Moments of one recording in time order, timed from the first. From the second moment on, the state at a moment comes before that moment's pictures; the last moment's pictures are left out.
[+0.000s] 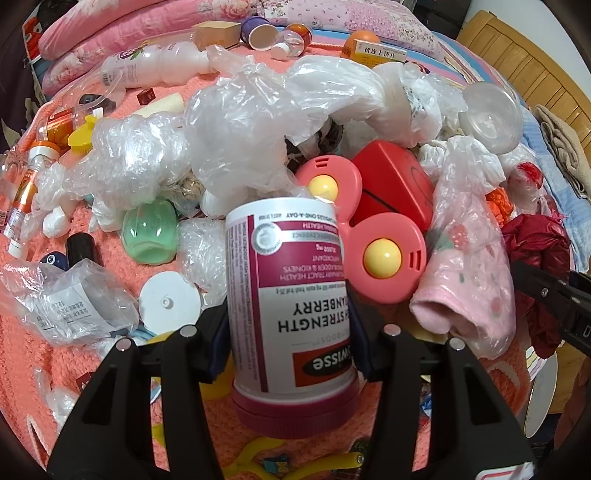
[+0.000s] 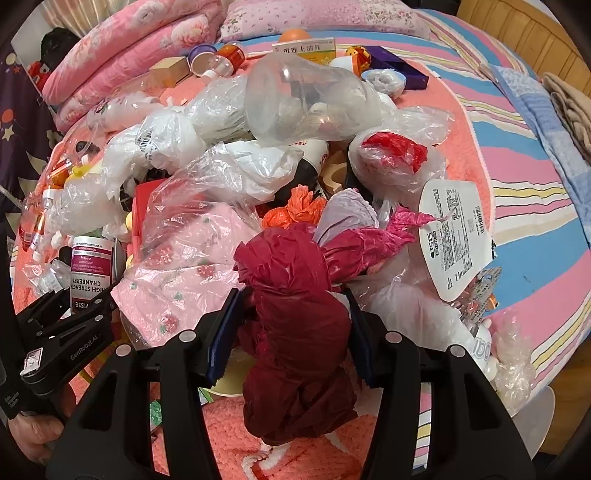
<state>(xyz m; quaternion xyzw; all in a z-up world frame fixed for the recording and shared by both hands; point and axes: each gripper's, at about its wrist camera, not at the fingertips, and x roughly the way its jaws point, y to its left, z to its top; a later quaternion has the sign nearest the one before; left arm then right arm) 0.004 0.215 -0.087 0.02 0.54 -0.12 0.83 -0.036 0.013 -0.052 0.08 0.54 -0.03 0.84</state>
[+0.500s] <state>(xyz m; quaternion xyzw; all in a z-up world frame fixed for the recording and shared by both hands) 0.012 0.215 -0.088 0.02 0.55 -0.11 0.82 -0.031 0.016 -0.054 0.07 0.56 -0.04 0.83</state>
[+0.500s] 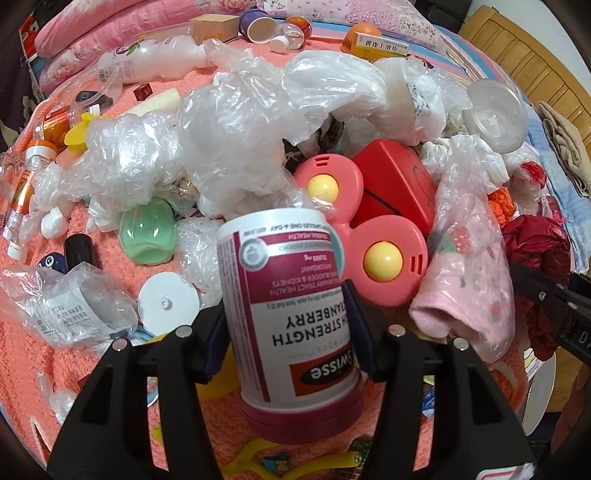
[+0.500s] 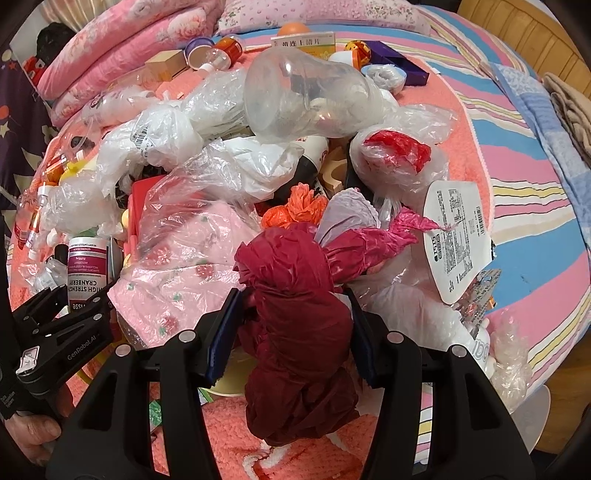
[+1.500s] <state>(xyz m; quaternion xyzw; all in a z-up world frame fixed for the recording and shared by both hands) 0.041 0.201 -0.088 0.08 0.62 -0.11 0.77 0.001 0.018 -0.066 0.04 0.66 -0.02 0.75</state>
